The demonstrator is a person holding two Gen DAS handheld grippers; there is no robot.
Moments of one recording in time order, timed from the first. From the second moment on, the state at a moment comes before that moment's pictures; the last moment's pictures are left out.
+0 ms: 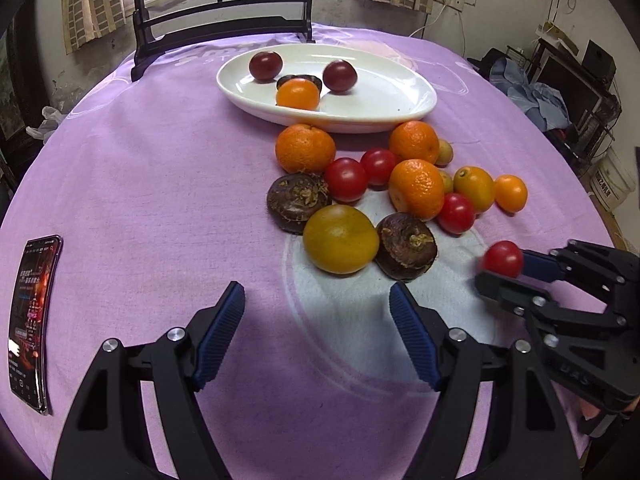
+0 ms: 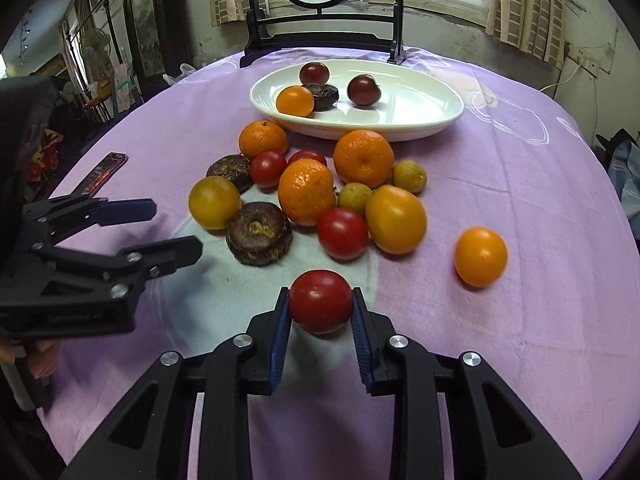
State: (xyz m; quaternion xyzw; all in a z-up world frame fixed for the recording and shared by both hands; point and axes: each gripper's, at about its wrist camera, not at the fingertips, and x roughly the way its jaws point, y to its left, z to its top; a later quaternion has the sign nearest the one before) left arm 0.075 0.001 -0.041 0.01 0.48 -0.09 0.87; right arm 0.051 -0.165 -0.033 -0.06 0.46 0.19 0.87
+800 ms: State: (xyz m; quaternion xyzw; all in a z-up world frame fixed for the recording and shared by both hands) left arm 0.102 -0.023 -0.046 0.04 0.48 -0.09 0.87; right arm 0.036 -0.179 -0.029 -0.05 0.45 0.20 0.87
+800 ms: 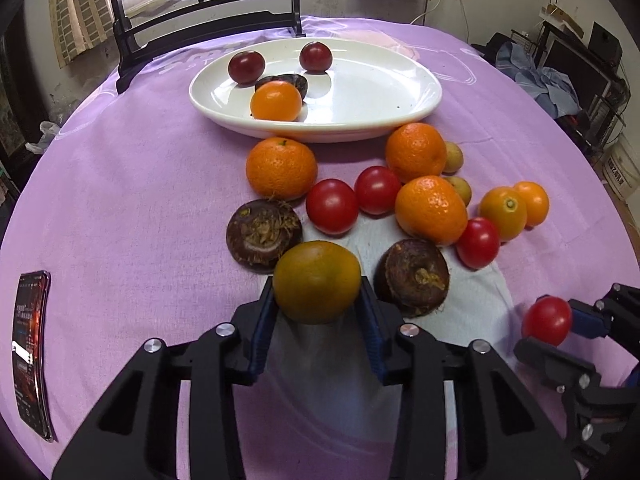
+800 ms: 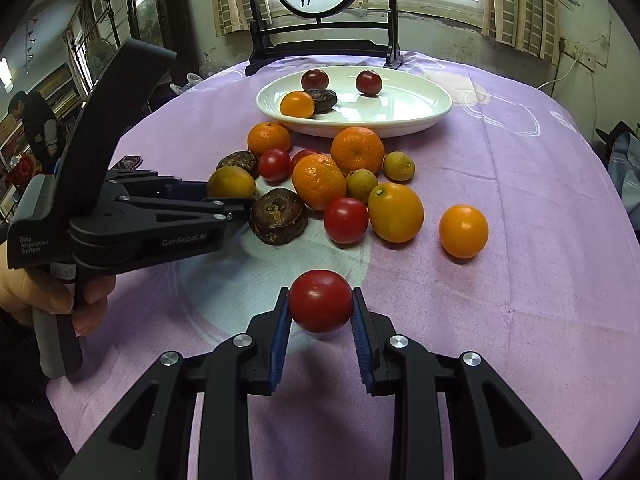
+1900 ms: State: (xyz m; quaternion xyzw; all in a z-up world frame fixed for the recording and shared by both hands) left arm 0.262 0.014 -0.004 0.00 0.45 -0.01 0.89; right arm 0.210 -0.130 -0.014 -0.08 0.43 0.16 0.88
